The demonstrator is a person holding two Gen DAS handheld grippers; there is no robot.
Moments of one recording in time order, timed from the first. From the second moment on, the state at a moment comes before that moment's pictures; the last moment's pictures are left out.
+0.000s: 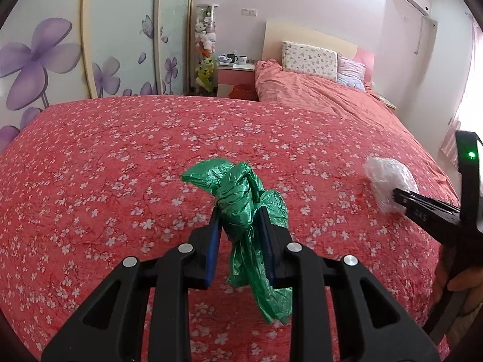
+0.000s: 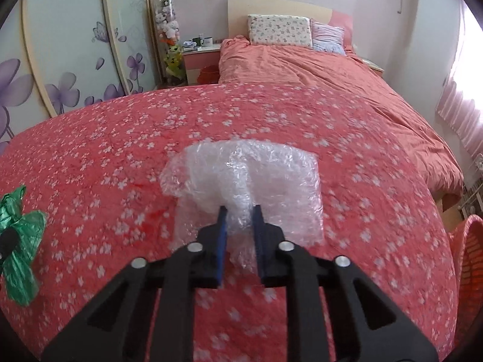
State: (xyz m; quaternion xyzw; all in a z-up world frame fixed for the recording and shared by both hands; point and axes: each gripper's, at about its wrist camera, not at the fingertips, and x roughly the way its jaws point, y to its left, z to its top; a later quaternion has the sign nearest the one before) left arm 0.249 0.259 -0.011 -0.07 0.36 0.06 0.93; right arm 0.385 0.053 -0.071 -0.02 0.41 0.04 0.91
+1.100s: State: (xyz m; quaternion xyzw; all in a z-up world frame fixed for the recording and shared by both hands) left arm 0.202 0.115 0.033 -0.01 0.33 -0.06 0.94; right arm 0.193 -0.107 0.008 0.07 0.28 -0.01 0.96
